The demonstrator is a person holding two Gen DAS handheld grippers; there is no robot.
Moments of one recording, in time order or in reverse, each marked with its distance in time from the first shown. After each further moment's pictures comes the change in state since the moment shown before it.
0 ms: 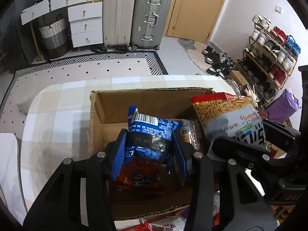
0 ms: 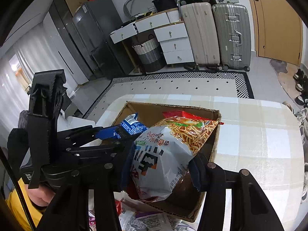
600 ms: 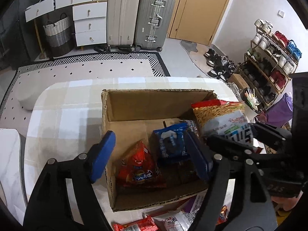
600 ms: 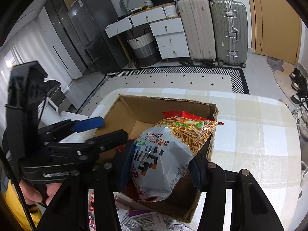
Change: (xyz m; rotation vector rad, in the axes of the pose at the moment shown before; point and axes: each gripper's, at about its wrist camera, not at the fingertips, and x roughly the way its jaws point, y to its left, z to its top) left arm -0.027 0.012 -0.016 -0.025 -0.013 0.011; right arm 0.012 0.001 -0.004 -0.001 0.048 -0.050
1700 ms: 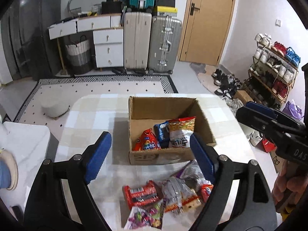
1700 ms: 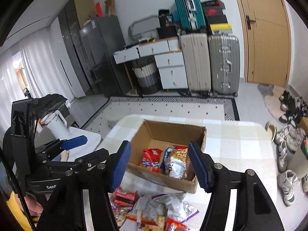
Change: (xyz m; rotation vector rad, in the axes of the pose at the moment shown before) left arm -0.194 -0.034 -0.070 -0.013 -0.206 0.109; right arm -0.162 0.061 -0.038 -0.060 -0.256 -0.037
